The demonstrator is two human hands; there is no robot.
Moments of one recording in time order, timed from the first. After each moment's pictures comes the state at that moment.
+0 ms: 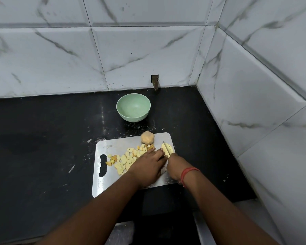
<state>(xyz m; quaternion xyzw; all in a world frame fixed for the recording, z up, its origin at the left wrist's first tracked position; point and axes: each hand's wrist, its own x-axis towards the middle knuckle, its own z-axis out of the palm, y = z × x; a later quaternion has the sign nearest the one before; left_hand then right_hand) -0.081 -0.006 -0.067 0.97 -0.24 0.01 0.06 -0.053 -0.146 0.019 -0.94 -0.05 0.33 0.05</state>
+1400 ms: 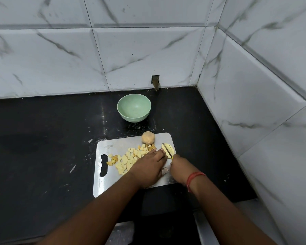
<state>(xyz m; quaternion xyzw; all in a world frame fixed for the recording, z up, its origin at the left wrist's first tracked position) -0.086 -0.008 -0.064 0.97 -0.23 0.01 0.10 -0.058 -0.158 0.008 -0.95 -0.05 0.30 0.11</state>
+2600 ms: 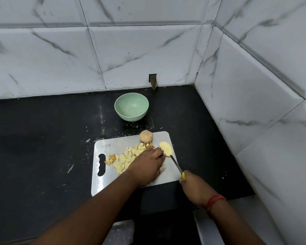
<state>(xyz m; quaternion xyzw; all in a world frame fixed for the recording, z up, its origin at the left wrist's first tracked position) -0.081 -0.008 -0.061 0.97 -0.24 0.02 0.05 -0.100 -0.219 0.000 -0.93 -0.08 0.31 0.20</state>
